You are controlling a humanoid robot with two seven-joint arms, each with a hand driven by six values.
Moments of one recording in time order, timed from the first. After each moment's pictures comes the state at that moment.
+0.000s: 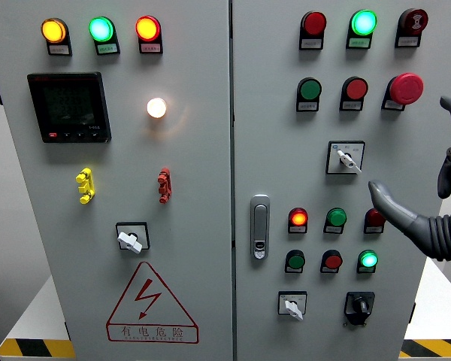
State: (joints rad) left arm -0.05 -0.09 0.00 -0.14 -0.07 -0.02 -0.07; right arm 0.58 0.15 1.56 1.93 -2.78 0.05 -0.21
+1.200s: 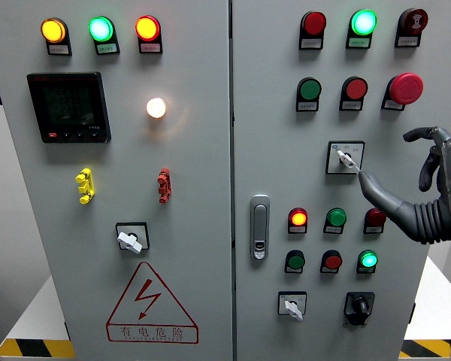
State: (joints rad) left arm -0.05 -0.09 0.00 -0.14 -0.07 -0.02 -0.07; right arm 0.68 0.16 1.57 1.83 -2.70 0.15 -0.33
